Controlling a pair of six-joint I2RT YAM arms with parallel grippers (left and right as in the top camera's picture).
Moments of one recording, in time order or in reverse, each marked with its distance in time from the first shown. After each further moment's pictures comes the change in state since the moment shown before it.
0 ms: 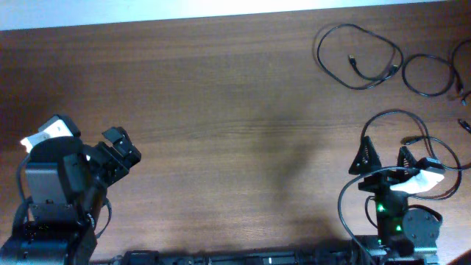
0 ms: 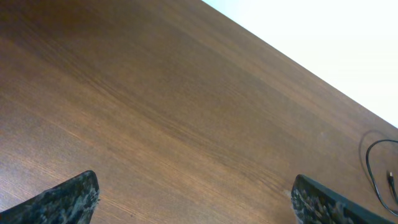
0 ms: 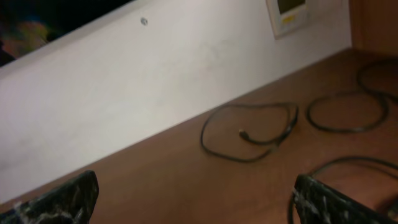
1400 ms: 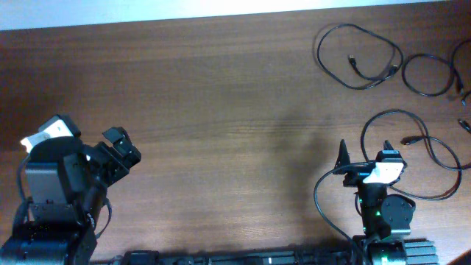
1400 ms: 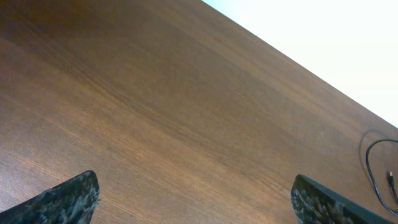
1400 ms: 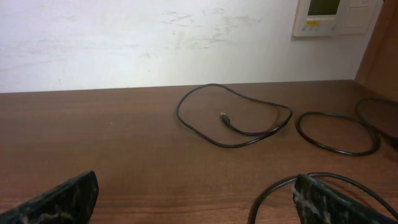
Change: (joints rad) left arm 0.000 0.000 0.000 0.000 0.000 0.000; right arm 0.000 0.000 -0.294 0.272 -0.059 -0.394
